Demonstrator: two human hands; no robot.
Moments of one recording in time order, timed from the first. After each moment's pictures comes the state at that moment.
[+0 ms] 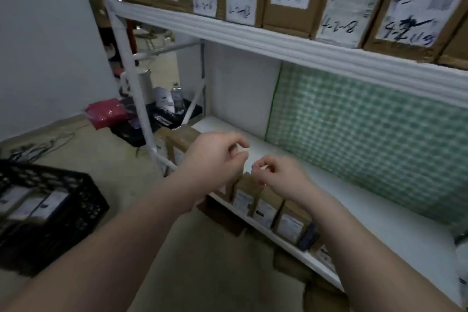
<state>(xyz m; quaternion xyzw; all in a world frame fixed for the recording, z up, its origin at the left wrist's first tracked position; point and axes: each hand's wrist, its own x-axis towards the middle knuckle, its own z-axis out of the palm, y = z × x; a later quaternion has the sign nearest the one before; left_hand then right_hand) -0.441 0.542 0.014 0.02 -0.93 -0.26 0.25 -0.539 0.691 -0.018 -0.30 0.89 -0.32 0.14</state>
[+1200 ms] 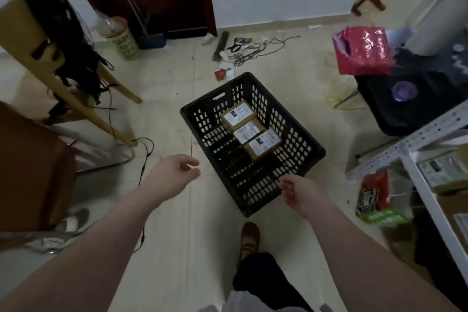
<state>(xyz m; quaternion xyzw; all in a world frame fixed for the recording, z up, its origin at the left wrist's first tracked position) -0.063 -0.060 -0.183 0.67 -0.61 -0.41 0.05 -0.328 0.005 -0.280 0.02 0.70 -0.35 0.62</state>
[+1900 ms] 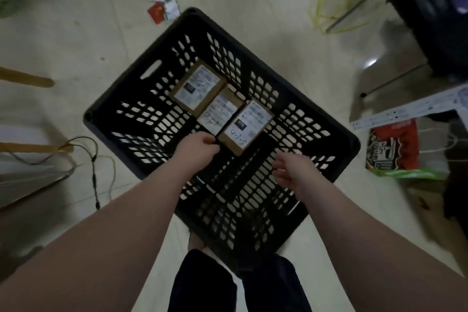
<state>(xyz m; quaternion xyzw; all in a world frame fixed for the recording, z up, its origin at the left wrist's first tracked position) -0.201 -0.274 -0.445 0.61 -0.64 -0.46 -0.11 -0.374 -0.153 -0.467 0.15 0.71 -0.33 0.60</state>
